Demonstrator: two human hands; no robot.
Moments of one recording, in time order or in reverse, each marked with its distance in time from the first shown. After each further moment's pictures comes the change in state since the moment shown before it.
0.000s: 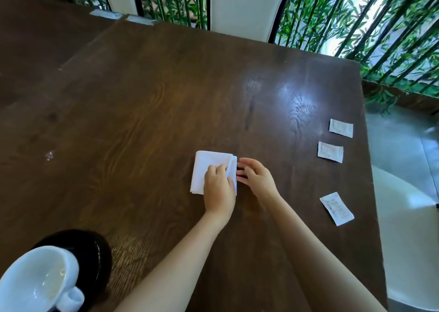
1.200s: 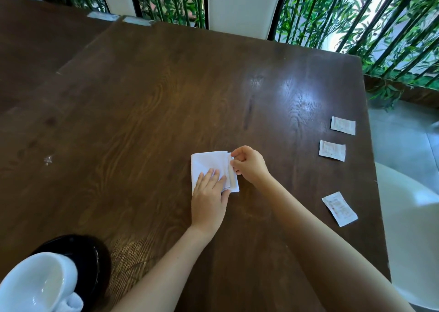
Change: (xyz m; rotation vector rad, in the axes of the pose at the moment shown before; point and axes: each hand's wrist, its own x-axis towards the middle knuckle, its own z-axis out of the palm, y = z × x) left_hand -0.011 -0.039 -0.003 0.163 0.027 0.309; right_hand 0.040 -0.019 0.012 -0.473 -0.018 -0.079
